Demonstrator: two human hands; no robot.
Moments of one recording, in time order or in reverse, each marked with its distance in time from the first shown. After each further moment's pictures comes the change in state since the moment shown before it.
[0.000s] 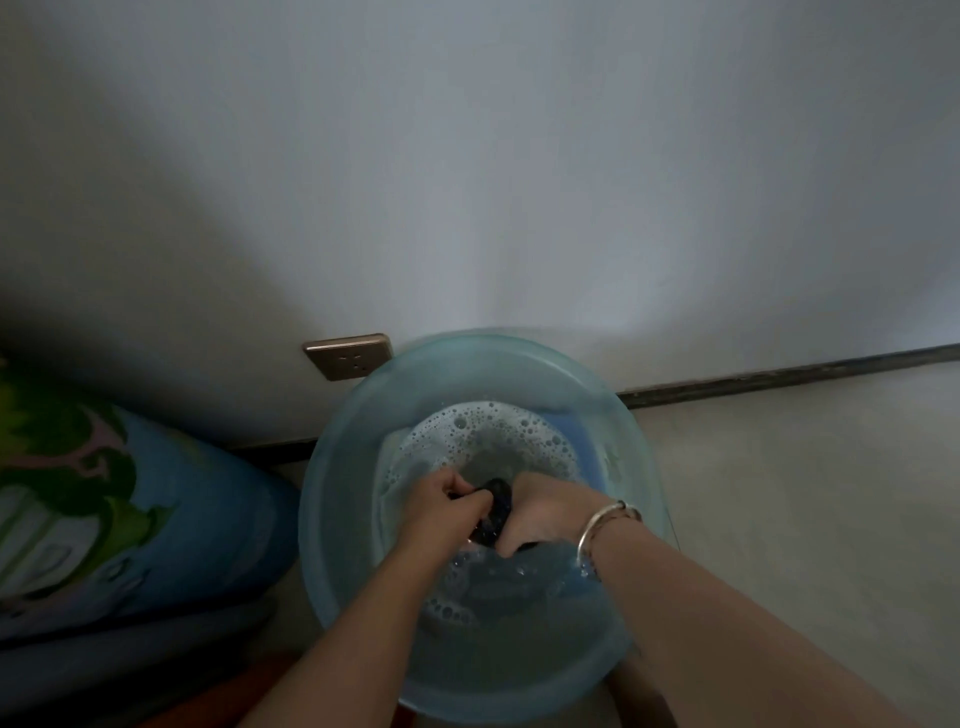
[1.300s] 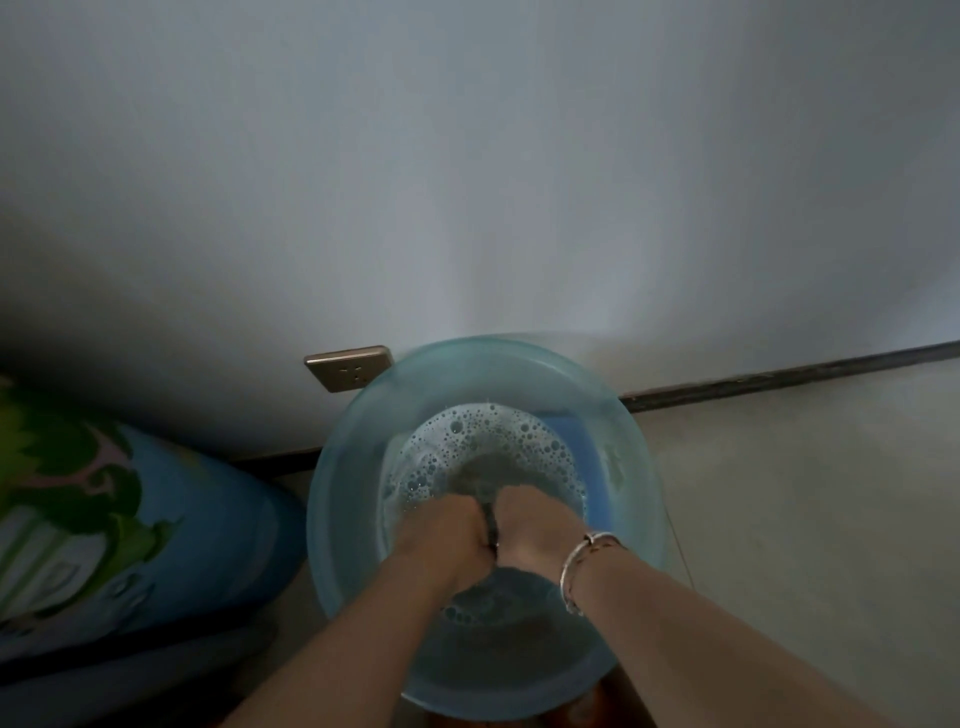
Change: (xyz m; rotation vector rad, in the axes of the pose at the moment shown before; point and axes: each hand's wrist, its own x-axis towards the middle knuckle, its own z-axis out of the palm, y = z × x) left_hand -0.018 0.014 -0.008 1.204 -0.163 0.400; right_hand -0.008 -0.015 0.020 -0.182 0.248 -0.038
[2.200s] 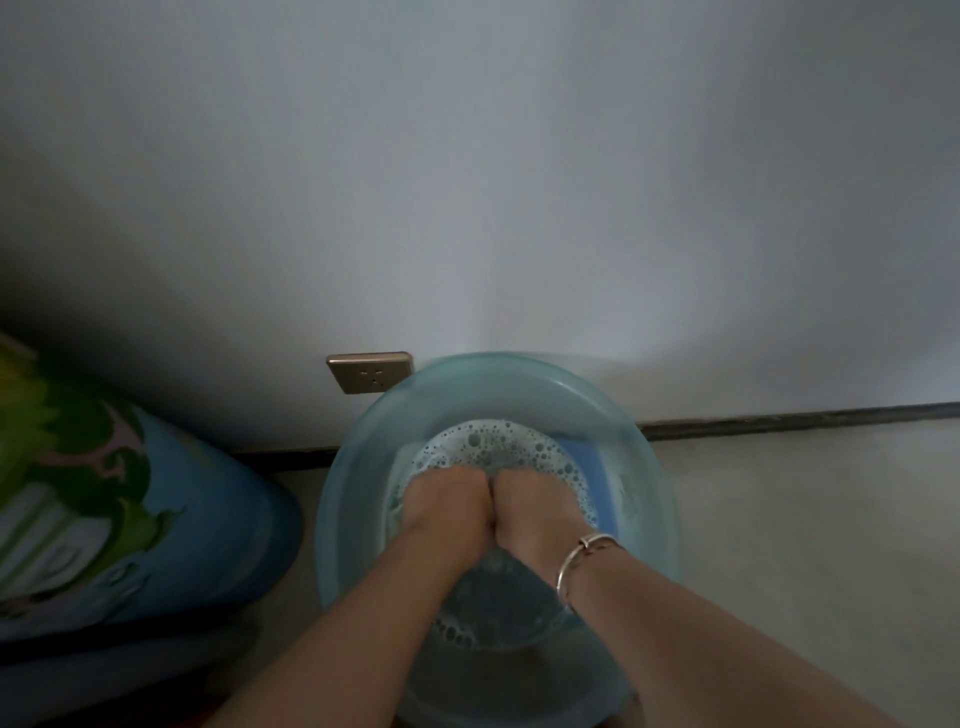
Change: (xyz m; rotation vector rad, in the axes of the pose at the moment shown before) left_hand 0.022 -0.003 -0.020 0.135 0.145 -0.012; right_hand 0.011 -0.017 -0.019 -0.180 0.230 -0.029
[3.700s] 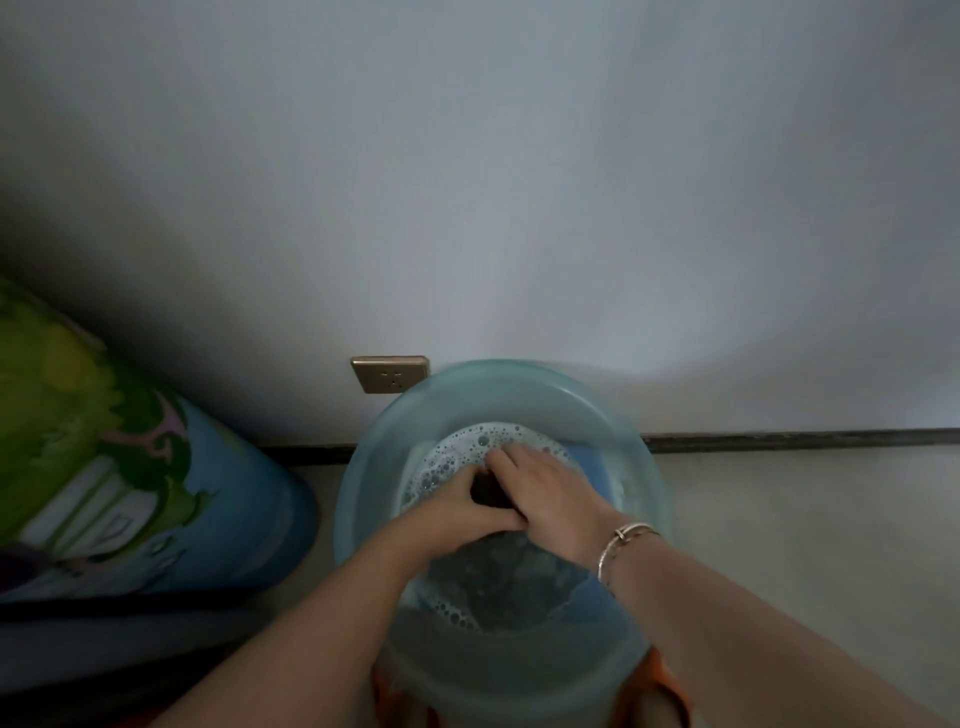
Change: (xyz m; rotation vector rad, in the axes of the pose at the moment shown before) left_hand -0.024 -0.014 -0.012 -1.161 -0.224 -0.161; right_hand -0.004 0.032 -0.009 -0.058 0.255 -0.563
